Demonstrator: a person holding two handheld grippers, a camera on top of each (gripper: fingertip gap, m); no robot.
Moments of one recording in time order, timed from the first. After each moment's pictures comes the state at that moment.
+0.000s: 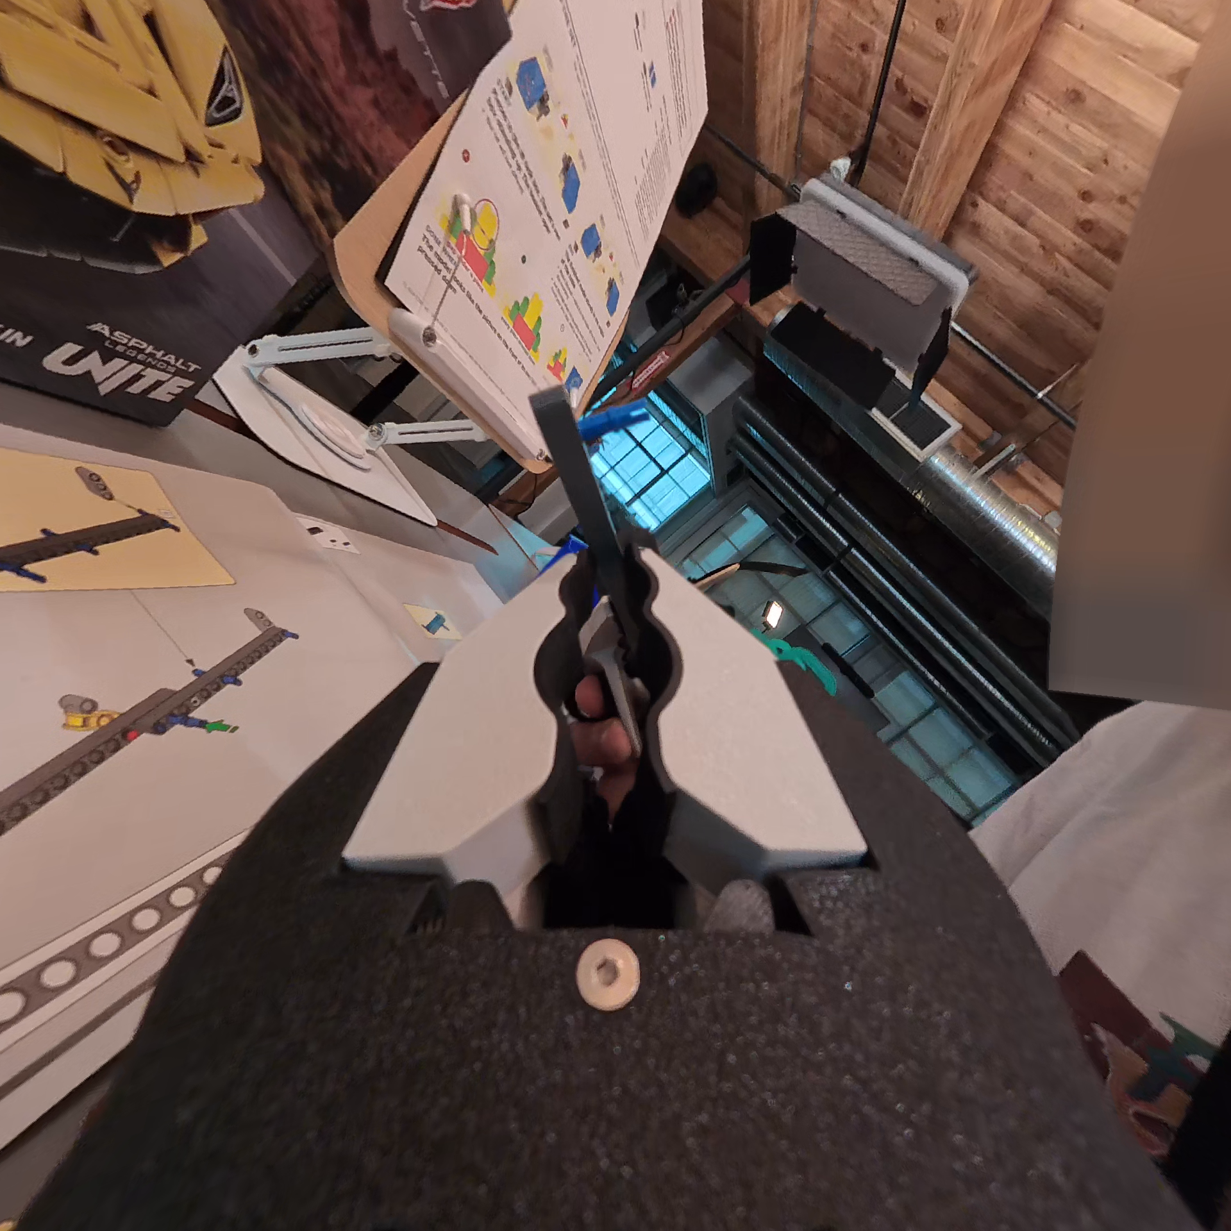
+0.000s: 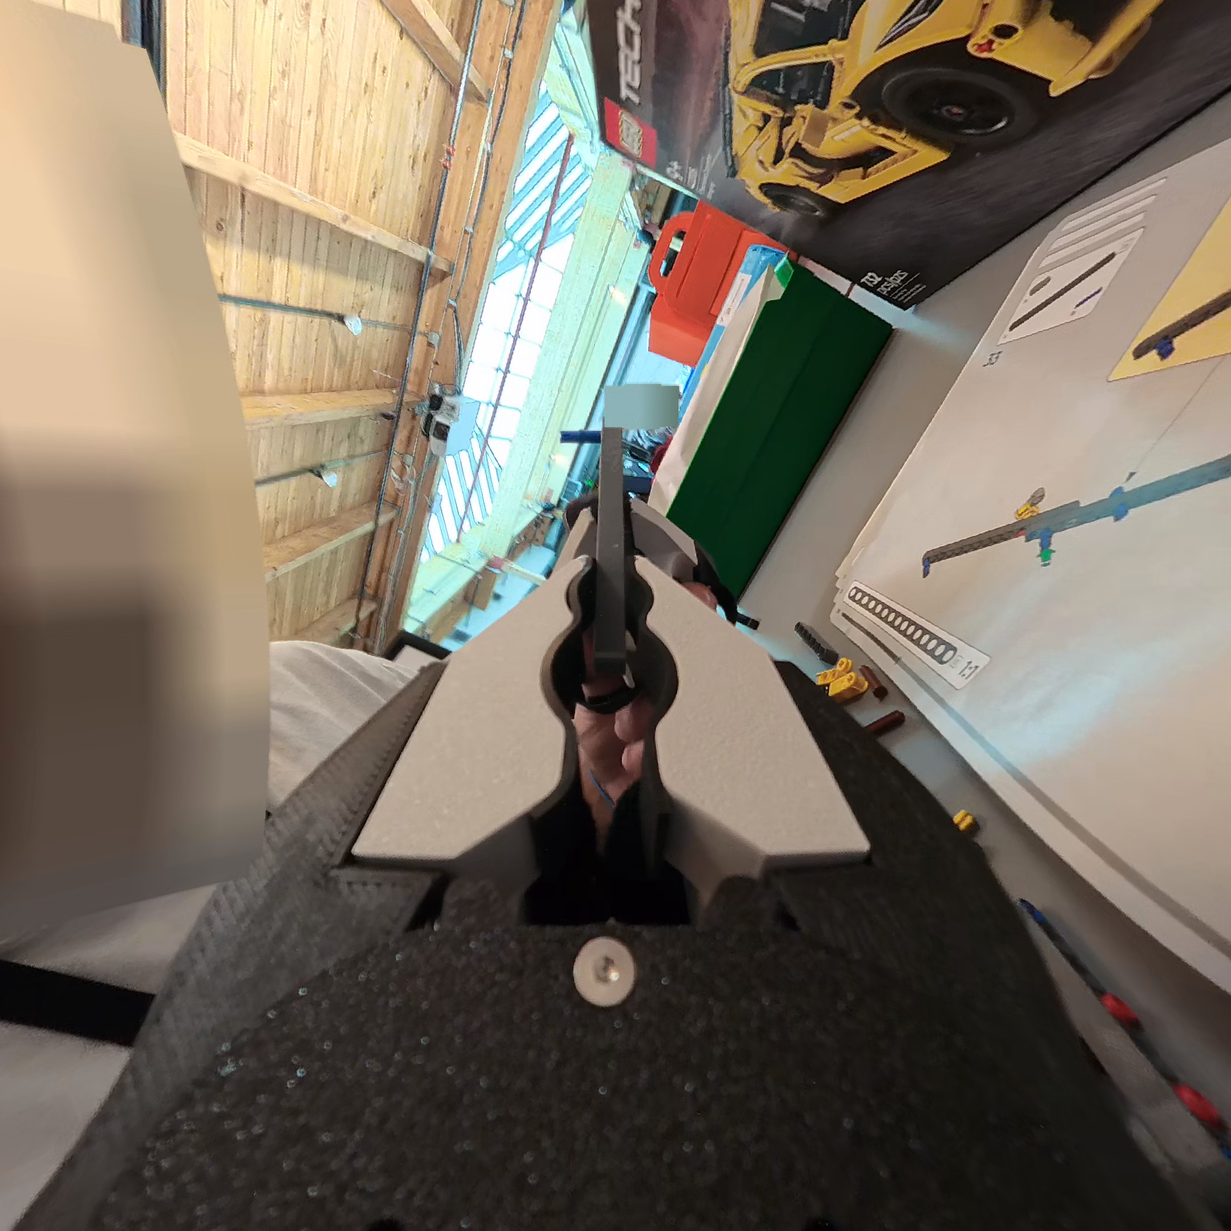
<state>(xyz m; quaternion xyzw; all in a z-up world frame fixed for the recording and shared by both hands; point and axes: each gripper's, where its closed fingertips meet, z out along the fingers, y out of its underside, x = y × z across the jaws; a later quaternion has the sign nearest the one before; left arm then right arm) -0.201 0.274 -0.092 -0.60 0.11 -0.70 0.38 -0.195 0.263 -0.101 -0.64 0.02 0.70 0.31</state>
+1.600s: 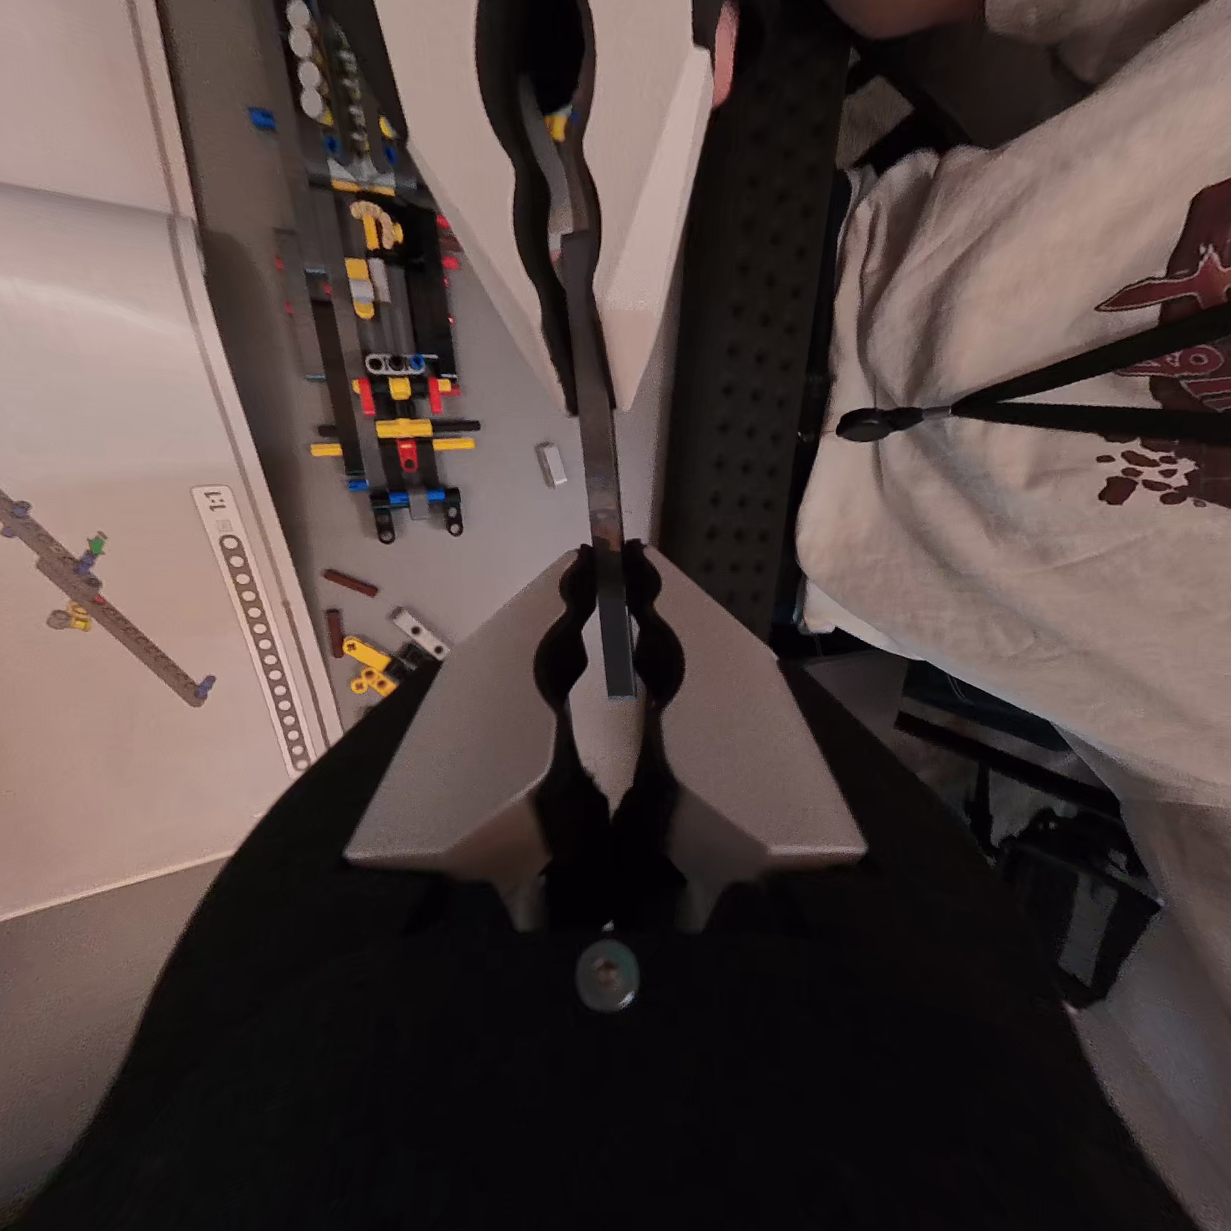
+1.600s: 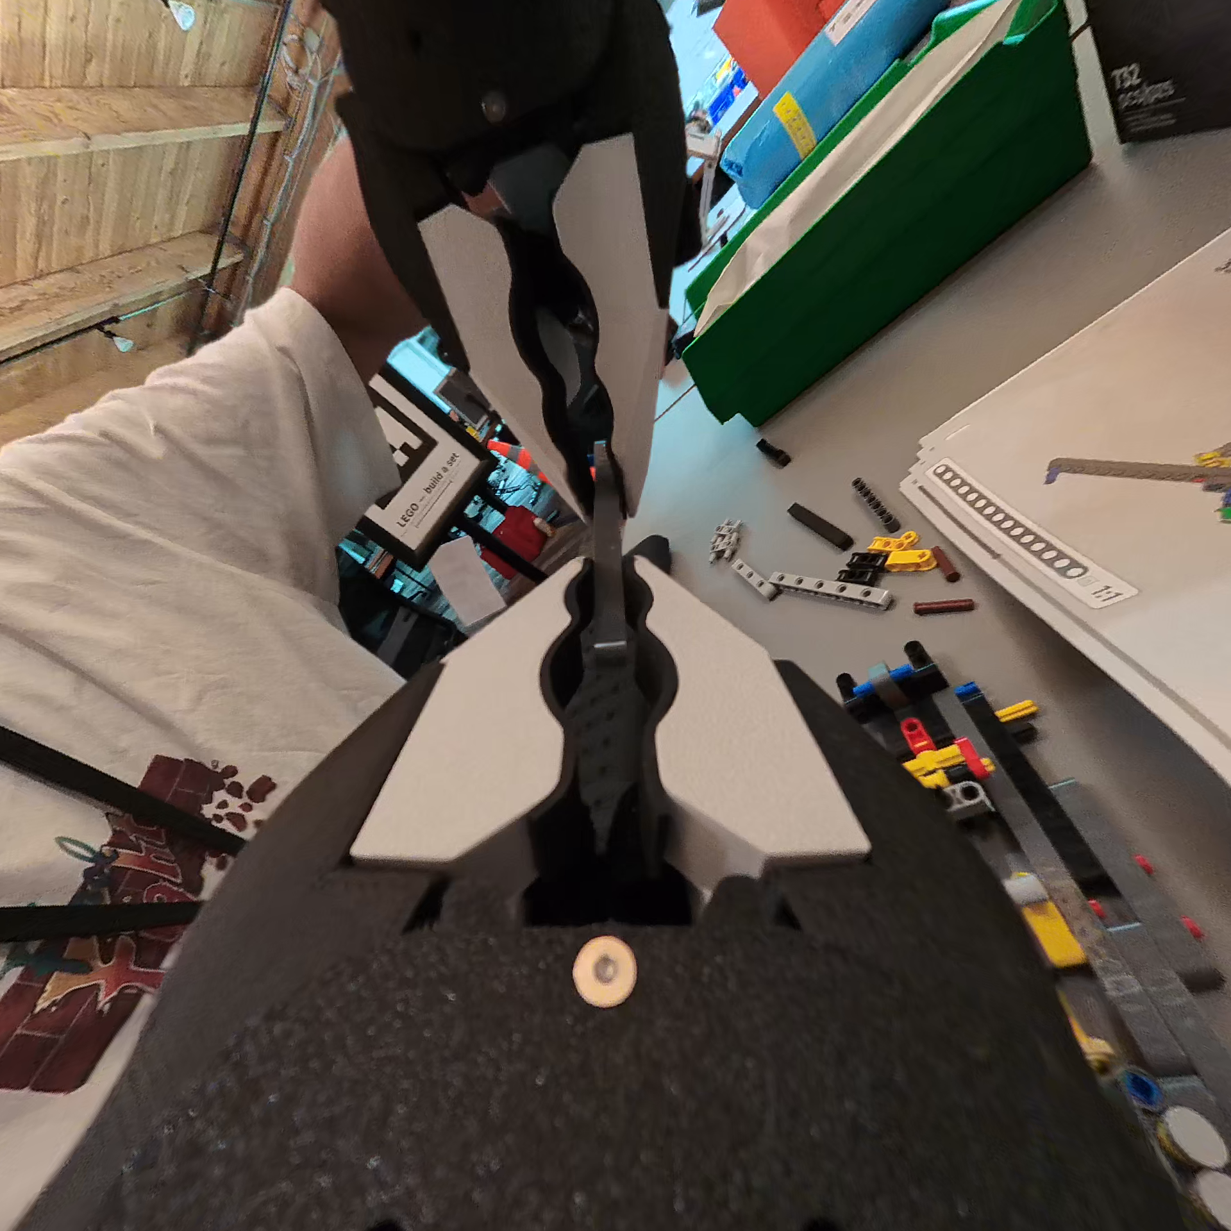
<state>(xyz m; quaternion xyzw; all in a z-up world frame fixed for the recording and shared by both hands) -0.238 0.172 -0.091 -0.61 0.74 -0.28 -0.11 -0.205 0.172 -0.082 -0.69 -0.23 0.62 0.29</state>
